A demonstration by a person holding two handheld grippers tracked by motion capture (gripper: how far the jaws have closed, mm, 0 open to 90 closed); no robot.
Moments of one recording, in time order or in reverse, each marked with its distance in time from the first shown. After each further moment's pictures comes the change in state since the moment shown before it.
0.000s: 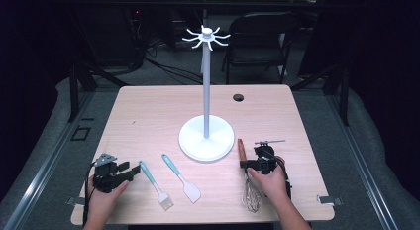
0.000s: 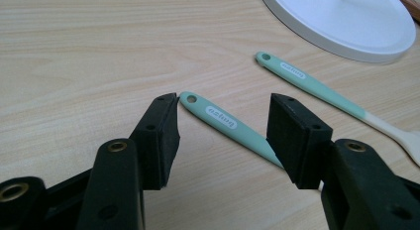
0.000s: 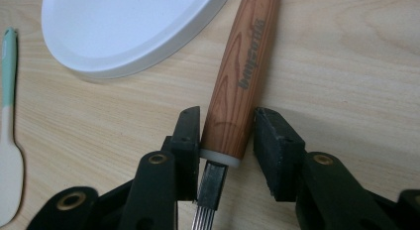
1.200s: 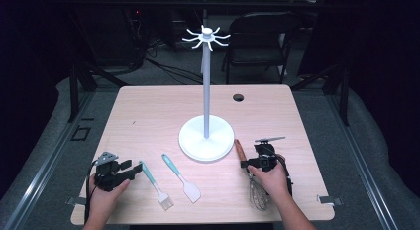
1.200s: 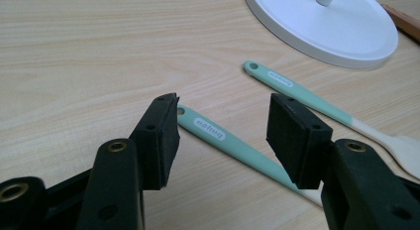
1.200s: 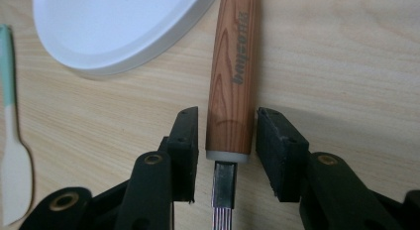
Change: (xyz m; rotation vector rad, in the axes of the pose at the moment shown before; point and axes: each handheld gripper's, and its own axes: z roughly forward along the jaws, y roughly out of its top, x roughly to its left) left arm -0.002 0.006 0.003 -0.020 -0.035 0.022; right arm 0.000 0.009 -0.001 0.081 -0.010 0.036
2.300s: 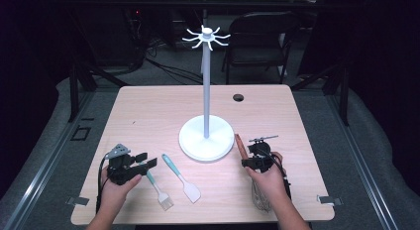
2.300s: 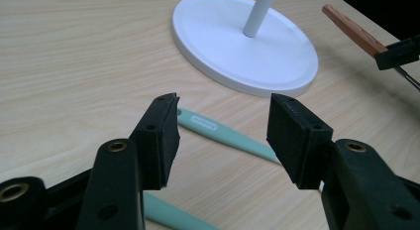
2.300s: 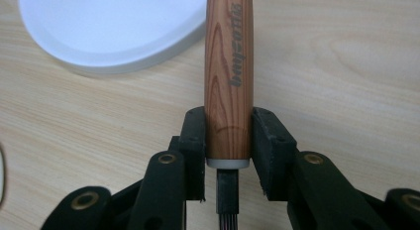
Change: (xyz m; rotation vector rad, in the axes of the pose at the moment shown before) left arm -0.039 0.027 0.010 -0.055 -0.159 0.067; right arm 0.034 -0.002 -0.022 -0.053 -0.197 -0.150
